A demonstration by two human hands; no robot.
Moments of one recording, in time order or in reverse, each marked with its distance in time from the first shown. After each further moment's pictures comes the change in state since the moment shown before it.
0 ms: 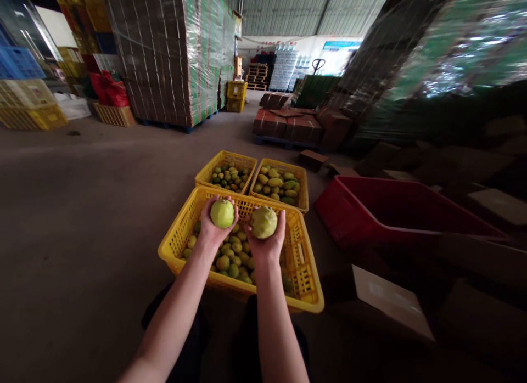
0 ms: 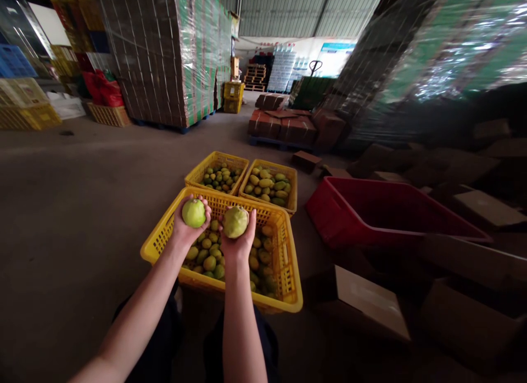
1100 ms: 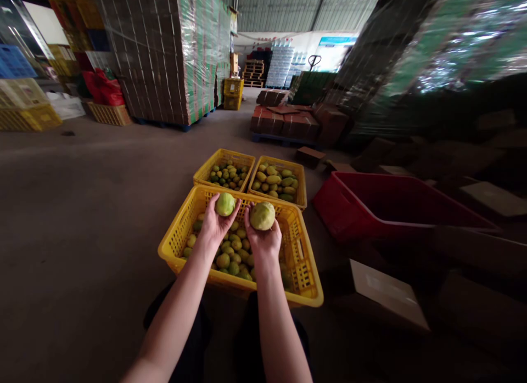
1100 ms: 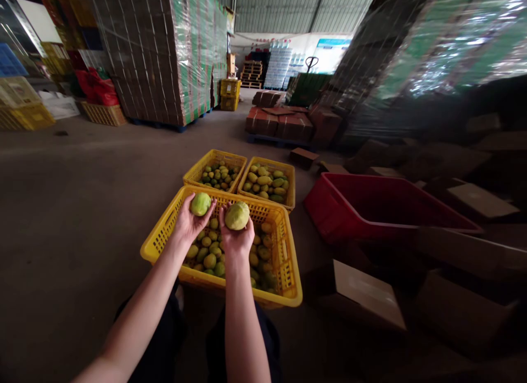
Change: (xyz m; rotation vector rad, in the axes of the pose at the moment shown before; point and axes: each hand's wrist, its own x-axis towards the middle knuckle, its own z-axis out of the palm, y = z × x) left_hand 0.014 -0.003 -0.002 -0.019 0.153 0.044; right_hand 0.023 0.009 -0.022 0.184 0.031 0.002
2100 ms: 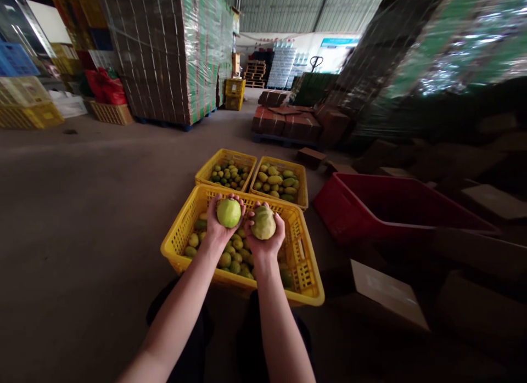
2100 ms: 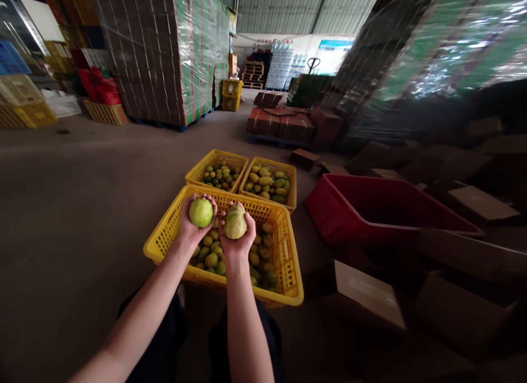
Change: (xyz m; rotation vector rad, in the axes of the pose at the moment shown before) left_hand -0.015 -0.007 -0.001 -0.088 -0.168 -0.025; right_hand -0.027 0.002 0.014 0.010 -0.158 0.057
